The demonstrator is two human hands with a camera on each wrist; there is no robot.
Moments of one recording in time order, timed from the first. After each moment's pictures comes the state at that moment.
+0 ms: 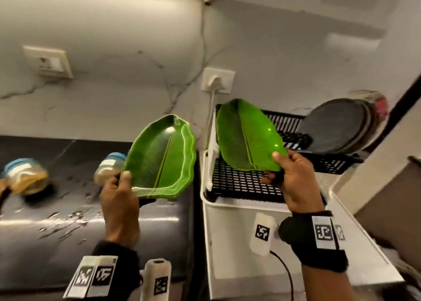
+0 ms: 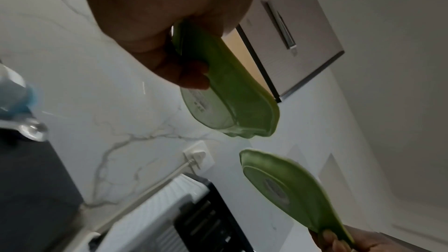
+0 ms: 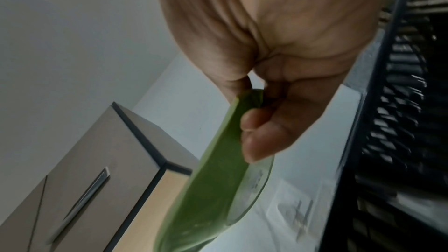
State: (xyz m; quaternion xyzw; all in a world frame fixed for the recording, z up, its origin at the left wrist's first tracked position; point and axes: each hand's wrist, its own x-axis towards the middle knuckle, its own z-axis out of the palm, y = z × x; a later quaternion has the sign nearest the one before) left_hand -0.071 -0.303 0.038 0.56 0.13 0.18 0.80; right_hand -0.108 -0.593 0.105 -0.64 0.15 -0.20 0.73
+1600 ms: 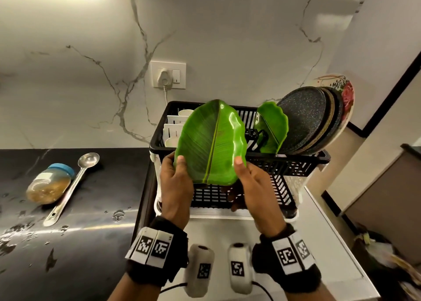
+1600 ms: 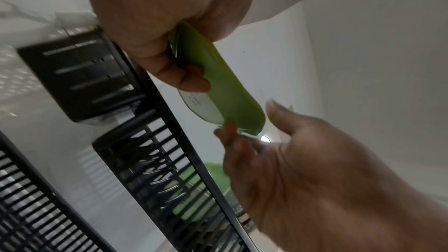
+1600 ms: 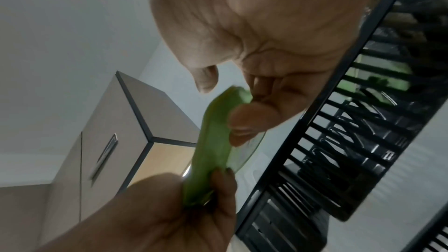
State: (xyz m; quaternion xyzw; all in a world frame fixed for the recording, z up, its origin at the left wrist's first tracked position) left_hand -0.031 -0.570 0.044 0.59 0.04 0.12 0.80; right_hand -0.100 -0.704 0.076 -0.74 0.07 -0.13 0.65
